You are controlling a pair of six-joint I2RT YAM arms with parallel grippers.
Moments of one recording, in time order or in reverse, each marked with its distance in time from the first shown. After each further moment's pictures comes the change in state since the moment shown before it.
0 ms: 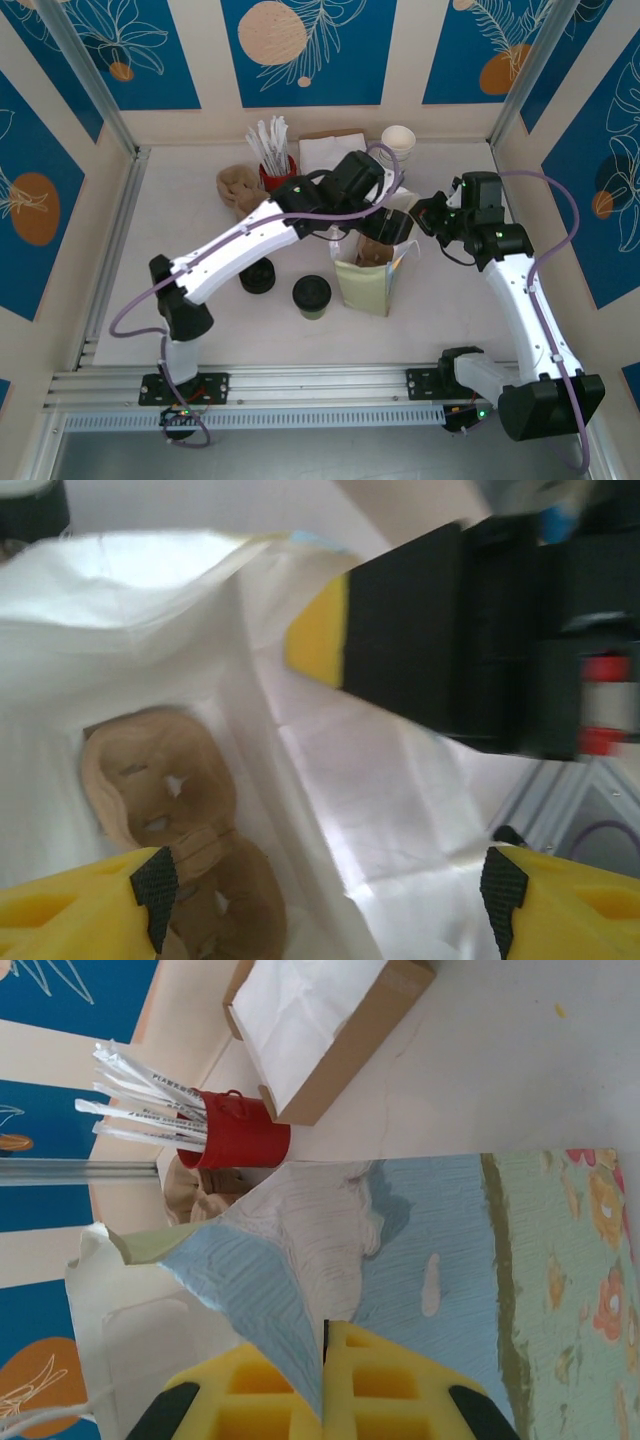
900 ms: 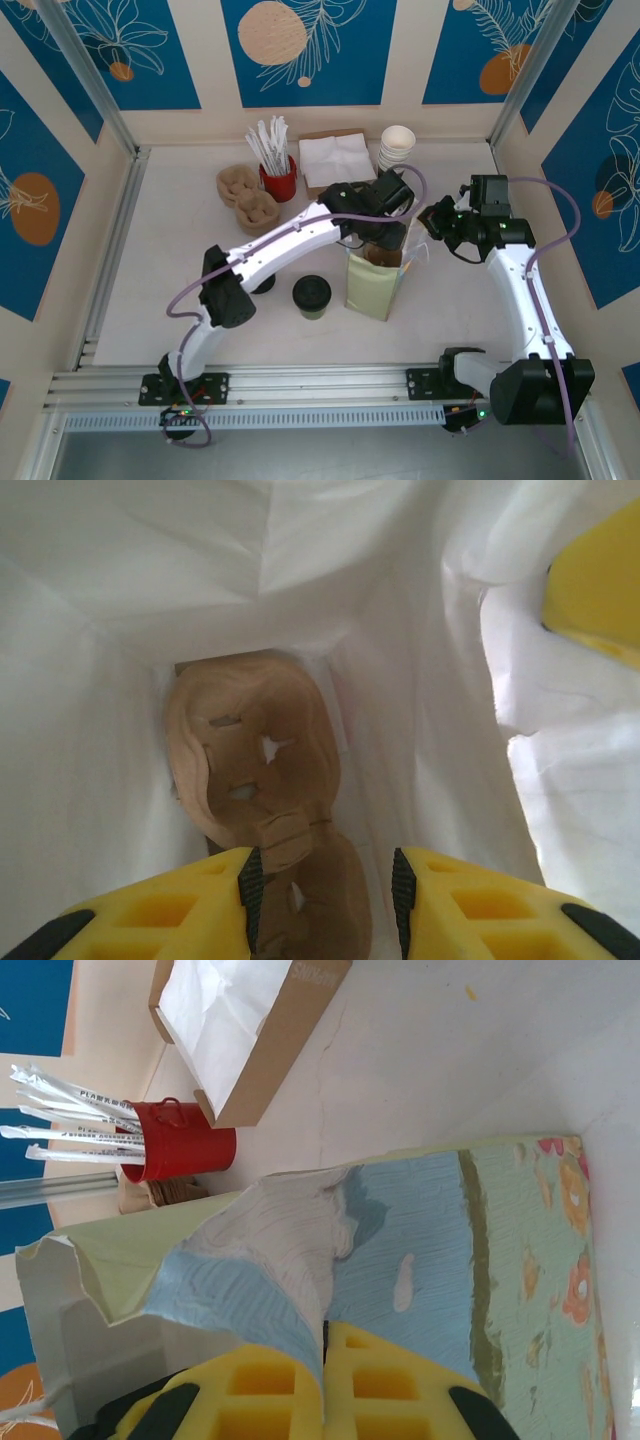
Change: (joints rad) left arm -0.023 0.277 0.200 -0.157 -0.143 -0.032; right arm -0.109 0.069 -0.008 -0.069 -0.074 -0.059
